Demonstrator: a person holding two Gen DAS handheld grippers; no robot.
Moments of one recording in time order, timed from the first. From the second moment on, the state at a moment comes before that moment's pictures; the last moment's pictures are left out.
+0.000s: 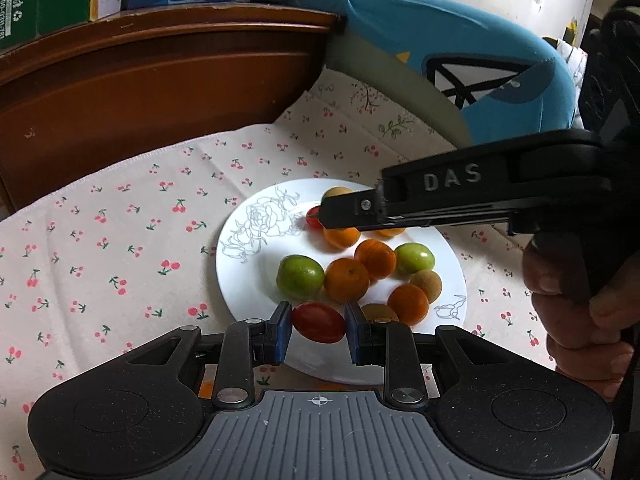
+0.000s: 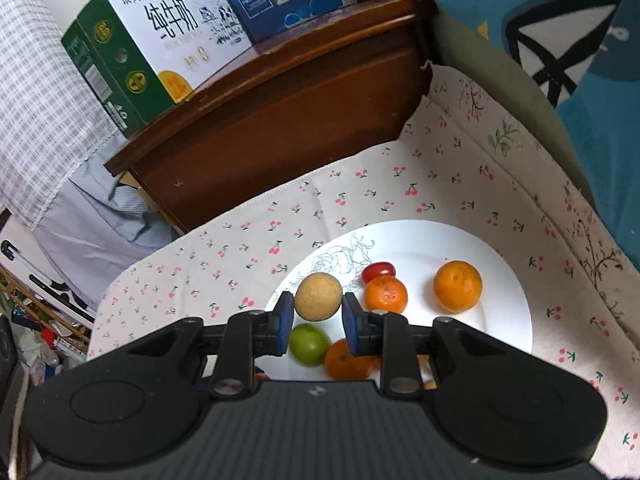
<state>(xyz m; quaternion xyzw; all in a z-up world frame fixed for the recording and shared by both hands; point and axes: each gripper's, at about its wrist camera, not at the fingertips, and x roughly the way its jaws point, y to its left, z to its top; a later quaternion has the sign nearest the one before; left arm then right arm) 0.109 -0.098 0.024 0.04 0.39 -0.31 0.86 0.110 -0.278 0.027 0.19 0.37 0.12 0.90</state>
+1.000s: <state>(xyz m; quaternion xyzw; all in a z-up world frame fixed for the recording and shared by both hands) 0.083 -0.038 0.086 0.00 0.35 -0.23 0.91 0.065 -0.287 0.061 0.23 0.31 0.10 0.92</state>
